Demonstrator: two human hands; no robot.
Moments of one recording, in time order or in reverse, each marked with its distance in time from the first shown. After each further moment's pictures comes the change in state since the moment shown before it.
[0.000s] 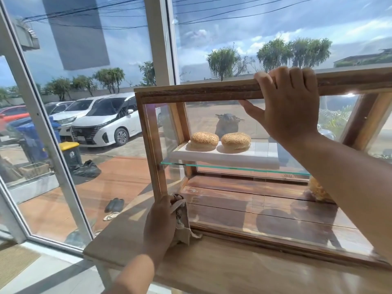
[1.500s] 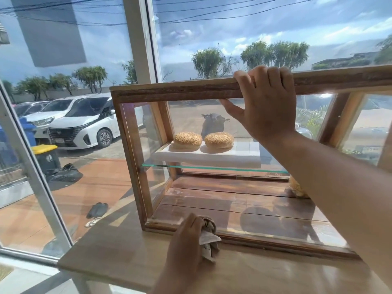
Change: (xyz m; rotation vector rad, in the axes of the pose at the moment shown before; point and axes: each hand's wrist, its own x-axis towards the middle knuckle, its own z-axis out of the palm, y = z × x) left_hand -0.056 0.047 0.056 -0.022 -0.288 0.332; right_hand 0.000 0.001 0.003 -0.007 -0.006 -0.008
